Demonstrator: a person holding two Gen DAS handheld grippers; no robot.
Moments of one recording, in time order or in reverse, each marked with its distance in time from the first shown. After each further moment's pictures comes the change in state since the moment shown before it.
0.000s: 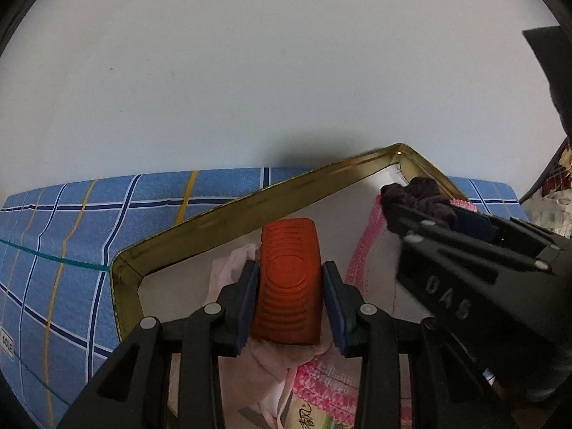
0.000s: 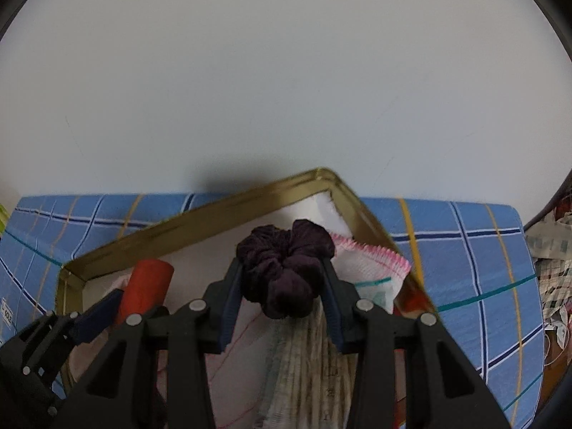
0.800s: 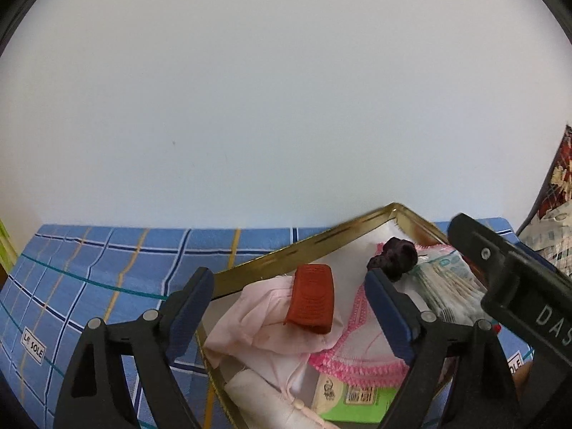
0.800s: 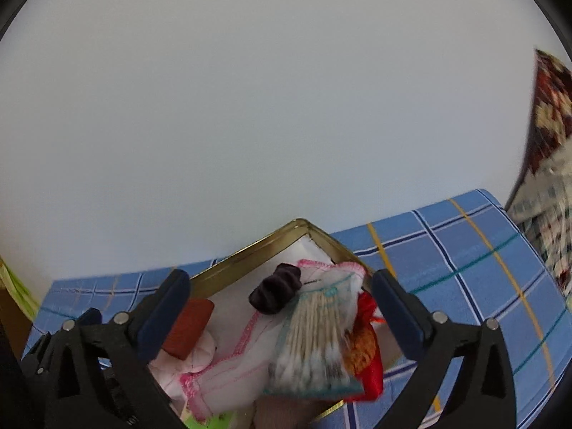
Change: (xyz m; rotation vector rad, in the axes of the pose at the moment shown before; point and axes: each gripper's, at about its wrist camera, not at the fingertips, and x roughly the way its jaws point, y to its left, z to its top) left arm -0.089 0.004 -0.026 0.019 -0.309 0.064; right arm -0.103 -0.033 -0.055 0.271 -0.398 0.043
